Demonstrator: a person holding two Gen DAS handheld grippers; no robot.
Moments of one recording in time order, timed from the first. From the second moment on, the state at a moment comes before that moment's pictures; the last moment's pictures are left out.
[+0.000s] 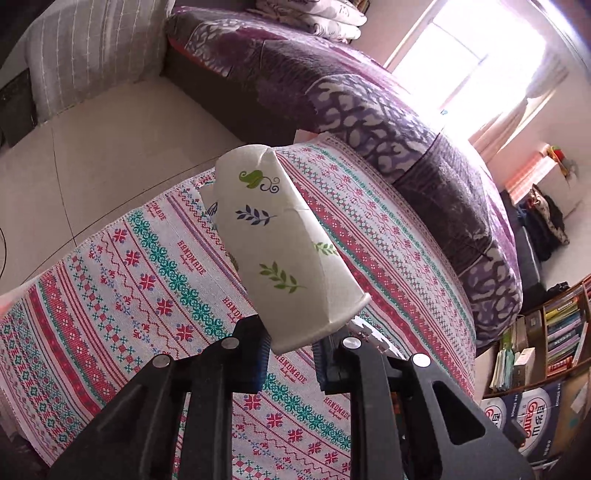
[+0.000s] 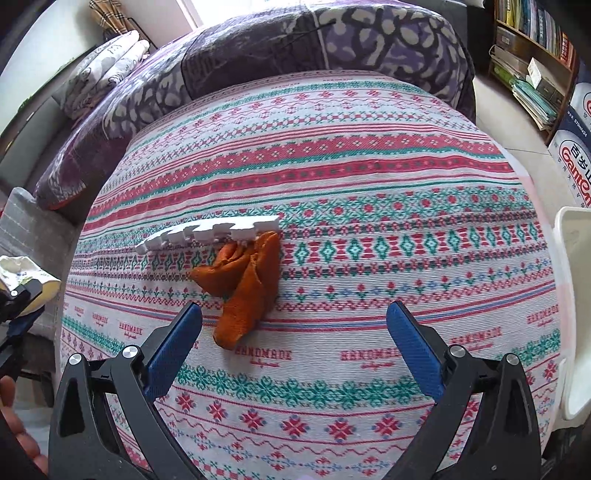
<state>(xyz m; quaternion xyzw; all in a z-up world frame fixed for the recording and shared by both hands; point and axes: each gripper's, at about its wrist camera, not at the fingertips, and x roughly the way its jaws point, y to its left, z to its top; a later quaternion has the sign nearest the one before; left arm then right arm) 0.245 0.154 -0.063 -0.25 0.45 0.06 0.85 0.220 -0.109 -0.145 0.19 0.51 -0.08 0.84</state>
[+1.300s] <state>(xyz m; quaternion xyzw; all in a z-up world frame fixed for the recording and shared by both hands) 0.148 0.051 0.029 -0.06 0.35 -0.01 0.94 0.123 -0.200 -0.013 0.13 0.37 -0.11 0.92</state>
